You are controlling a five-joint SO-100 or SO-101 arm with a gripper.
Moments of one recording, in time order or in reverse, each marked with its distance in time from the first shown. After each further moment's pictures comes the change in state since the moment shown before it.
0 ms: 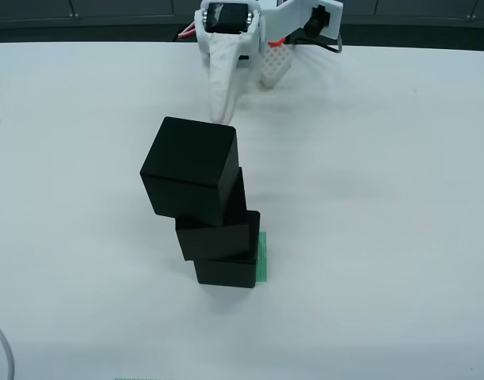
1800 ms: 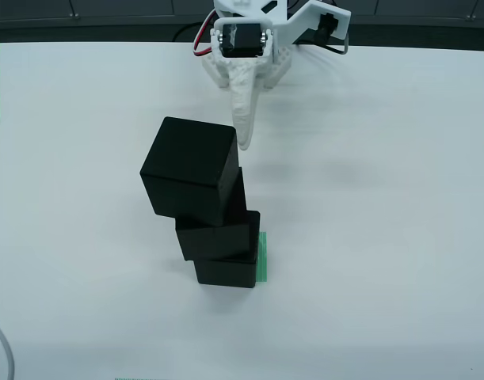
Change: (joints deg) arm -5.2 0.4 0.6 10.9 1.0
